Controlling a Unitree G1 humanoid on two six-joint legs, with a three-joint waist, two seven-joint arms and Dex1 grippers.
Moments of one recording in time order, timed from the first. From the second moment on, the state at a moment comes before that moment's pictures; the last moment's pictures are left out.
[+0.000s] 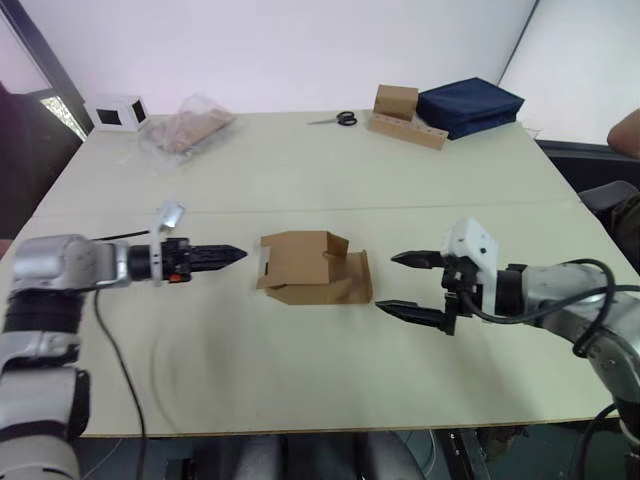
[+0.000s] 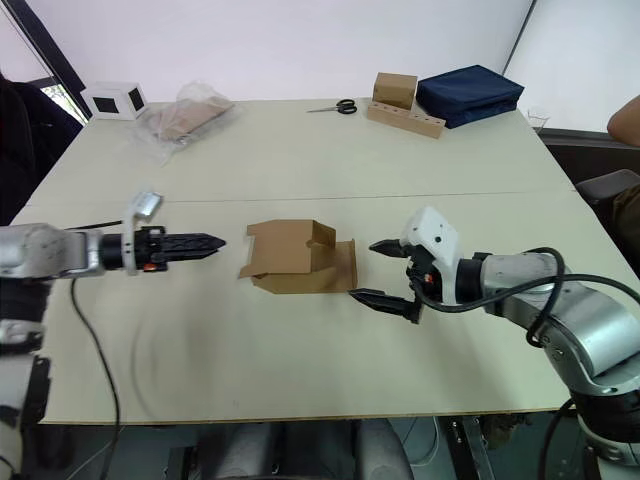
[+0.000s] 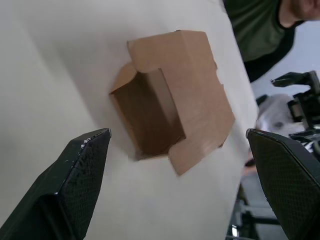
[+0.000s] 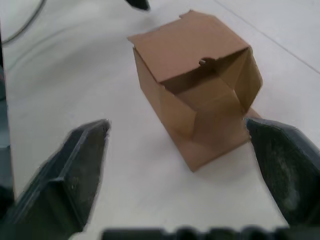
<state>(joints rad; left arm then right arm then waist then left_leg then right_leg) -0.79 0.76 -0.04 0.50 -0.73 1.25 -1.15 -0.31 -0.87 -0.05 -0.59 0.72 0.87 0.77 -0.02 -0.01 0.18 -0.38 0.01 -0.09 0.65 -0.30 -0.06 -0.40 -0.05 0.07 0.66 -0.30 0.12</state>
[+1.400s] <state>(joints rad) -0.97 0.48 -0.04 0.86 -0.58 1.19 -1.31 -0.16 -0.84 -0.16 -0.74 0.76 0.93 0.60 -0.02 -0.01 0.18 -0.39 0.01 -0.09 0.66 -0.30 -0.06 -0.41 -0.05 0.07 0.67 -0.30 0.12</state>
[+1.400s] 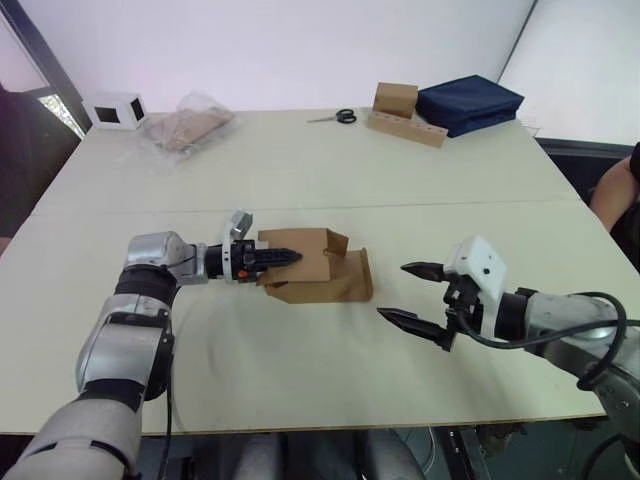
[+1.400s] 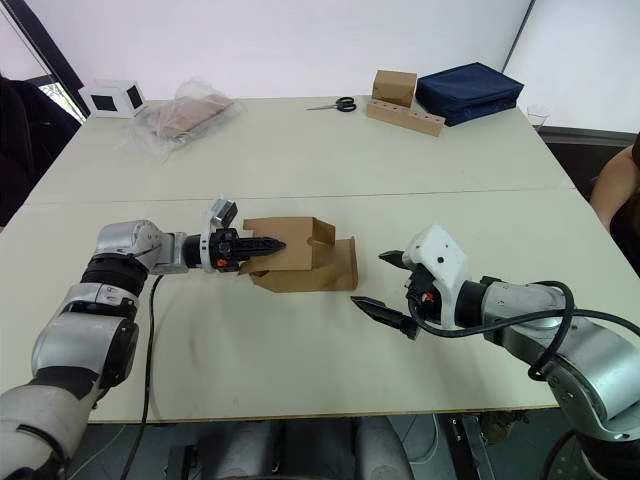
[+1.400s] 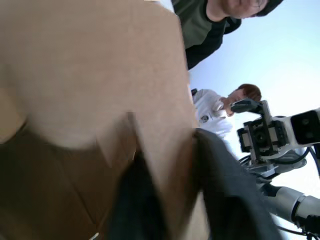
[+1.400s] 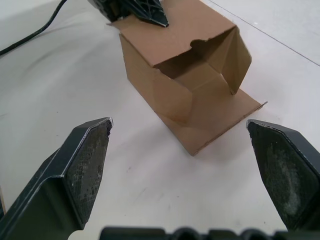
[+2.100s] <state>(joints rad) -0.96 0.54 0.09 0.41 -0.61 0.93 -1.33 -0.45 -0.46 -0.37 -0.43 0.93 0.80 0.36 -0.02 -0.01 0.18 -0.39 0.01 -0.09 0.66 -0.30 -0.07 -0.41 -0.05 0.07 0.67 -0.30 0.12</state>
